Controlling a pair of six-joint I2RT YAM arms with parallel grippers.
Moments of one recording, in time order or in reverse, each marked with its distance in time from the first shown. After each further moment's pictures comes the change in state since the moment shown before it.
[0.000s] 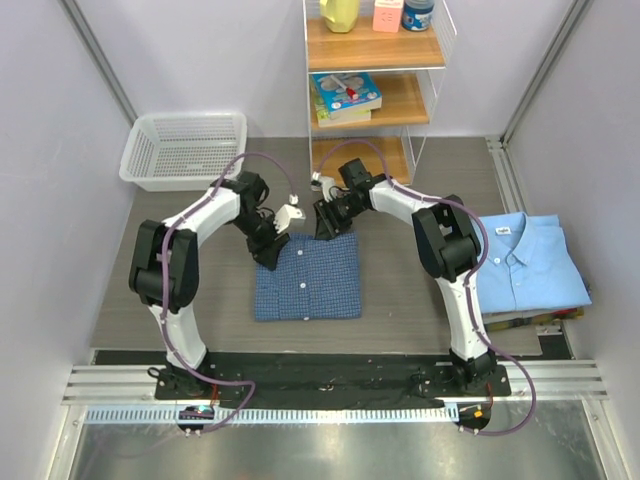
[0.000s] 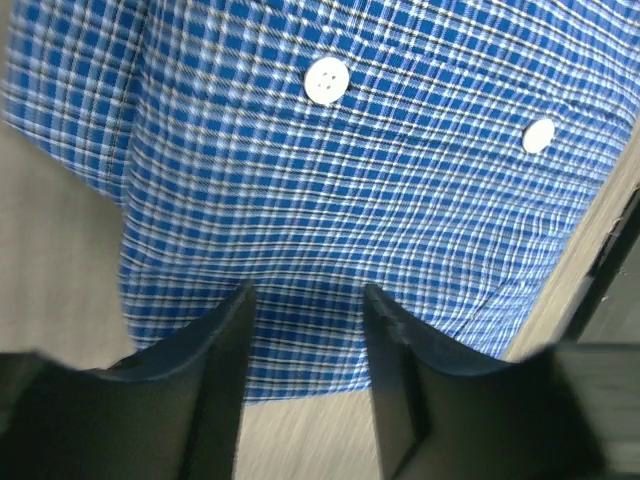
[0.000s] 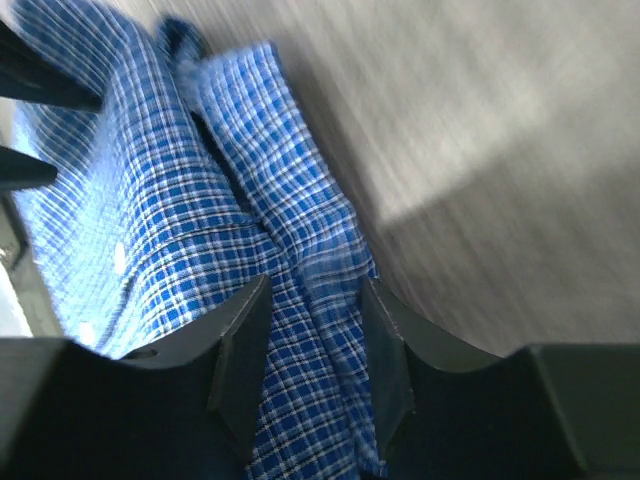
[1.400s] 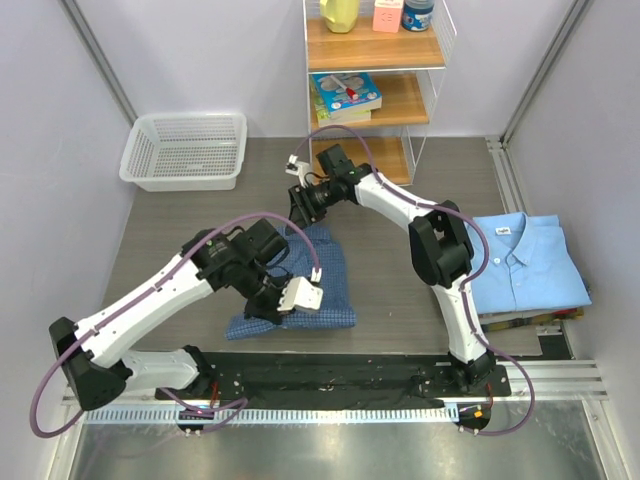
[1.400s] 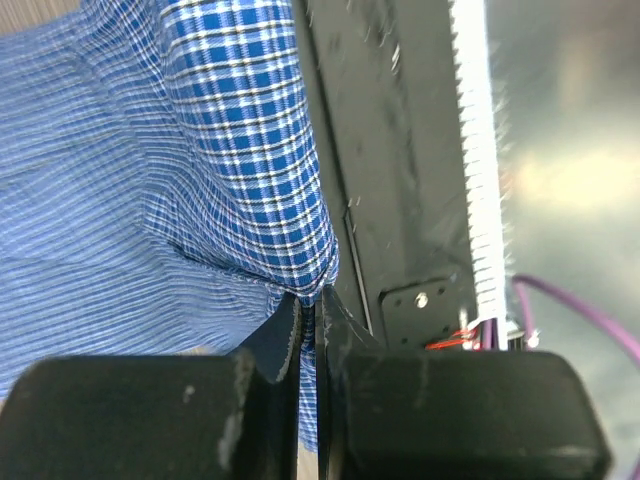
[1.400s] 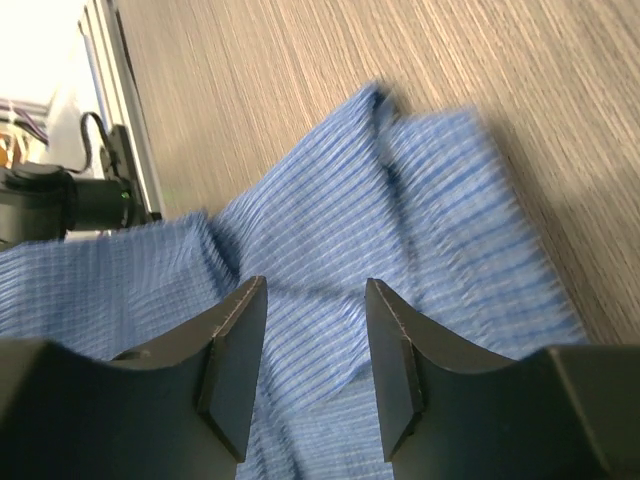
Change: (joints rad) left arm -0.563 -0.675 -0.179 -0.281 -0.042 -0.061; right arm 0.109 -0.016 0.150 0.020 -0.114 0.159
